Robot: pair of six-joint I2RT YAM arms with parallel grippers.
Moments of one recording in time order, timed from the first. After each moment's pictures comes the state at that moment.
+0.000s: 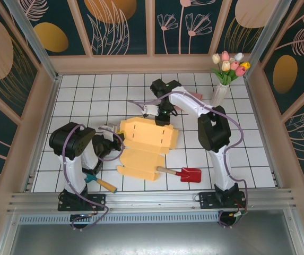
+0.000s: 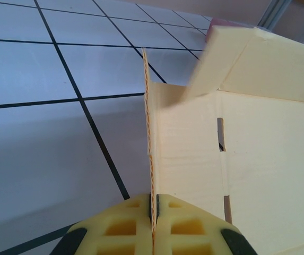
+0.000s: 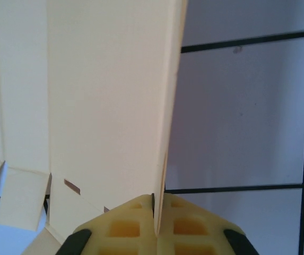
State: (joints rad) left arm -0.34 1.98 0.20 1.51 0.27 -0.25; right arm 0.61 2.18 1.90 -1.20 -0.21 -0.90
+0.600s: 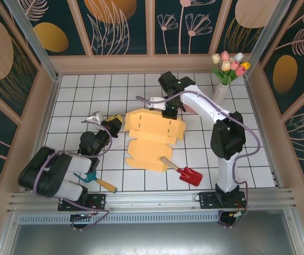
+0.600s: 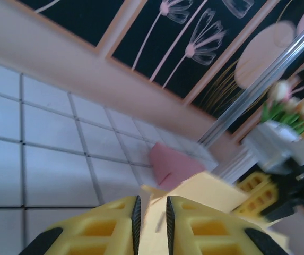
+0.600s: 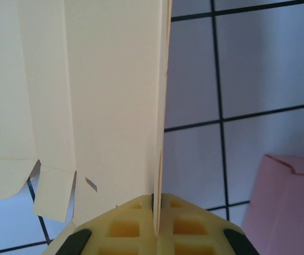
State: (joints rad) left arm -0.40 1.40 0.23 1.23 0.15 -0.71; right arm 0.57 1.96 1.79 -1.12 -0.10 -0.92
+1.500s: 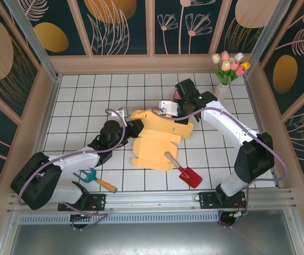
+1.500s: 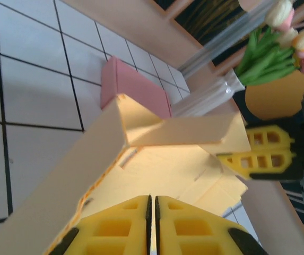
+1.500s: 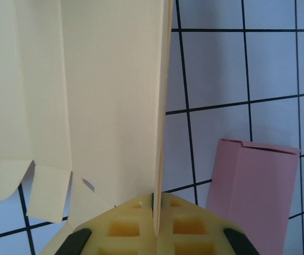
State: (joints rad) left arm -0.67 1.35 0.52 0.61 0.07 -0.85; right arm 0.53 1.58 1.36 -0.82 -0.13 -1.03
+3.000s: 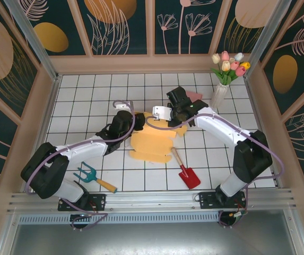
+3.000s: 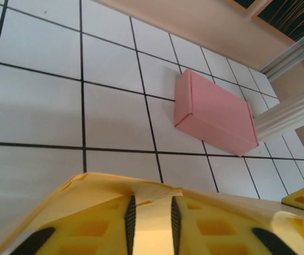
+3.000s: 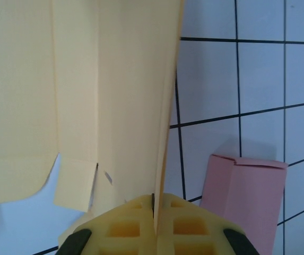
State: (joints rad) left arm -0.68 1.47 0.72 0.31 -0.16 -0.71; right arm 0.63 1.60 1.26 -0.63 -0.01 -0.99
